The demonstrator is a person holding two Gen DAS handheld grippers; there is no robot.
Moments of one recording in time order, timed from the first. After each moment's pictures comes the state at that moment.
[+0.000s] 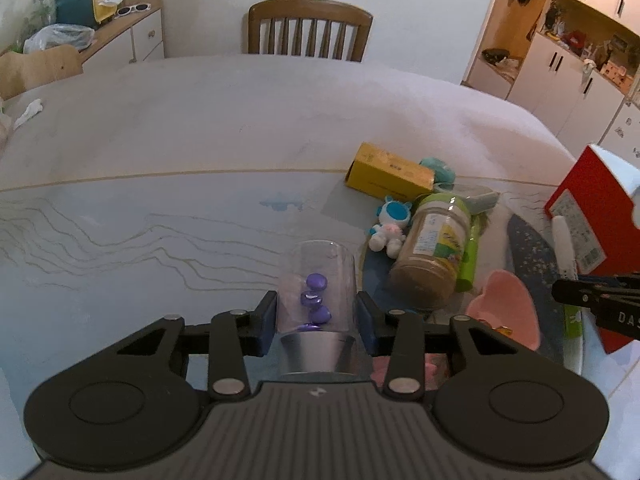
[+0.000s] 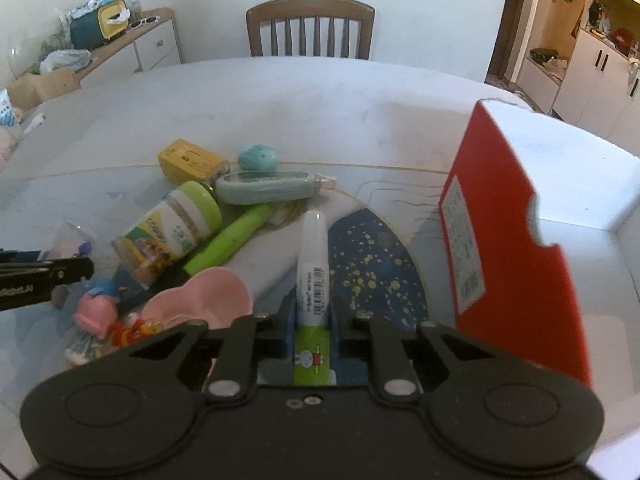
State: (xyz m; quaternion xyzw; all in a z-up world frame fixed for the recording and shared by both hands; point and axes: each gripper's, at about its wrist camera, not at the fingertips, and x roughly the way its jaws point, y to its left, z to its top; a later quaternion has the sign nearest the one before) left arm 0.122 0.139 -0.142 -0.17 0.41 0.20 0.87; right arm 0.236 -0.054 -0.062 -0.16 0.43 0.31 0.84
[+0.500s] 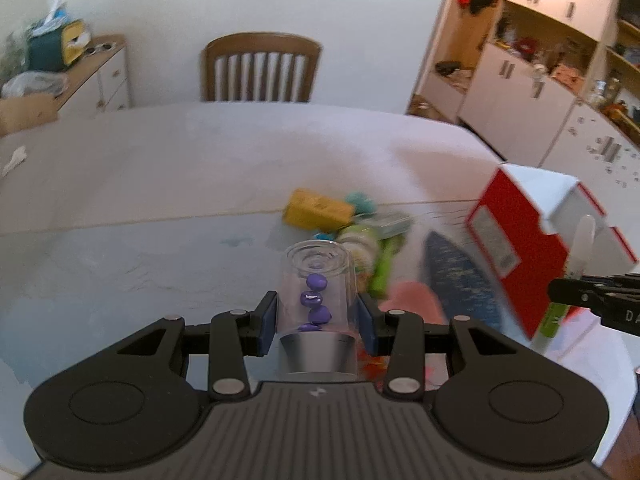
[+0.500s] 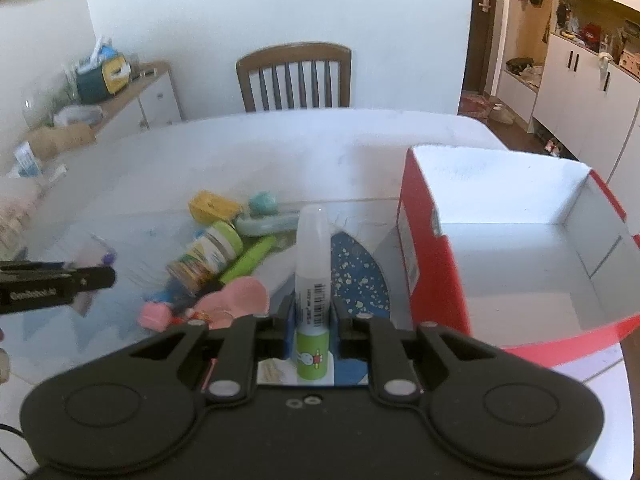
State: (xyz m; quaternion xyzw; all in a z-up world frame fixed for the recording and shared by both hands) left arm 0.097 0.105 -0.070 -0.16 0.38 0.14 0.90; right arm 0.193 -0.106 0.013 -0.10 0.40 0.30 0.86
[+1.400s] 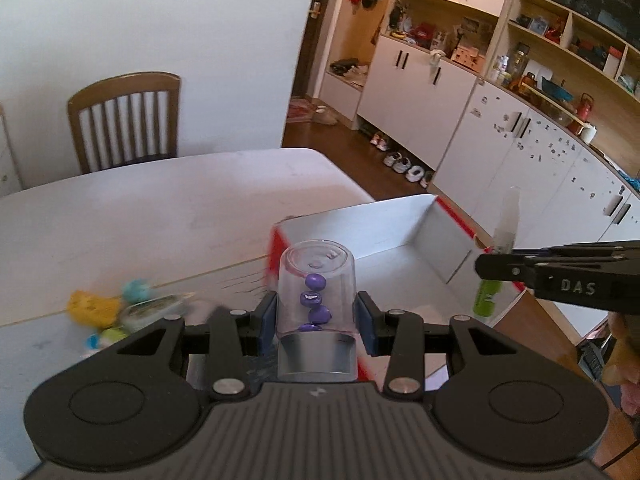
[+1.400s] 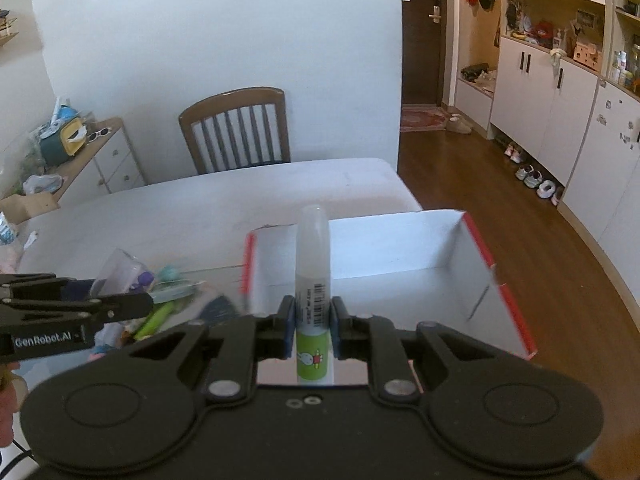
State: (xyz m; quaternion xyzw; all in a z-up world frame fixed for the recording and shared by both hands) left arm 0.249 -0.063 -0.006 -0.12 0.36 0.01 0.92; right arm 0.294 -0.234 0.077 -0.07 0.38 0.26 0.88
